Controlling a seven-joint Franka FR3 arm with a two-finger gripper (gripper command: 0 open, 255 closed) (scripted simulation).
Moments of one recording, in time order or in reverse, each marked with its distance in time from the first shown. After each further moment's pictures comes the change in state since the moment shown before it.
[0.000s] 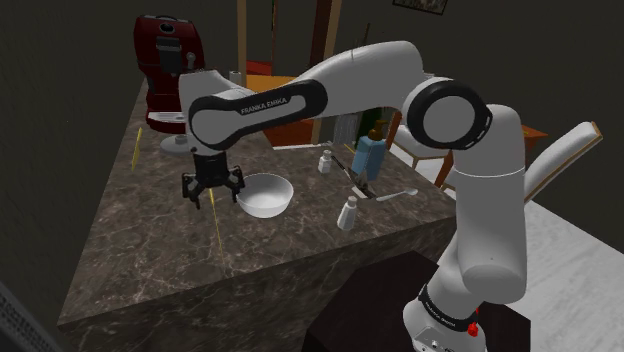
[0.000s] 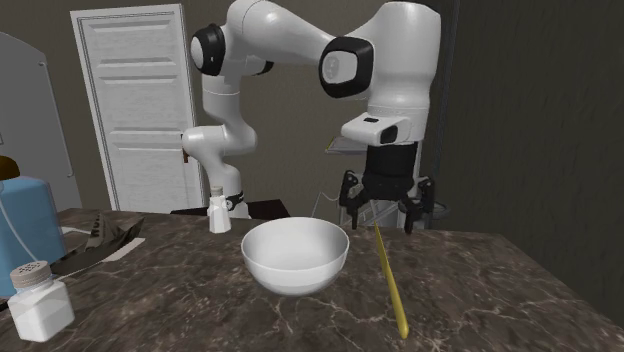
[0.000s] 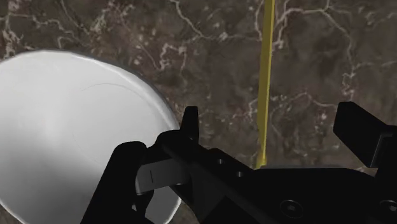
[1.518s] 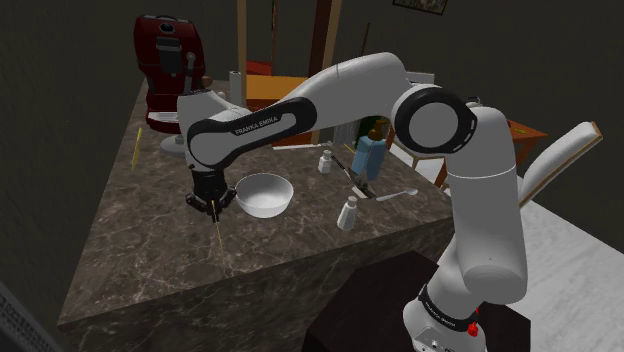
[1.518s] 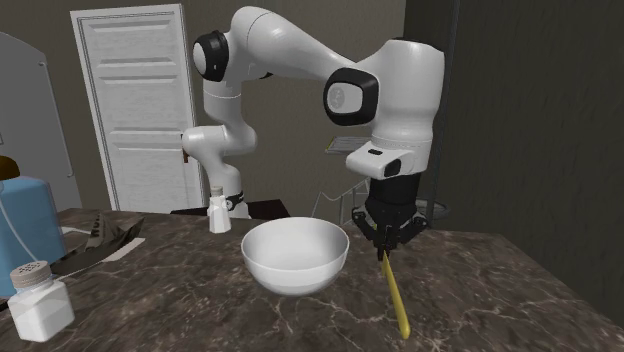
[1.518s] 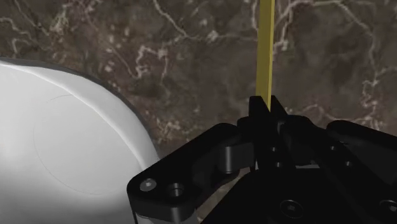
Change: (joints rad) arm 0.014 0.065 -0.008 -0.014 -0.017 0.074 0.023
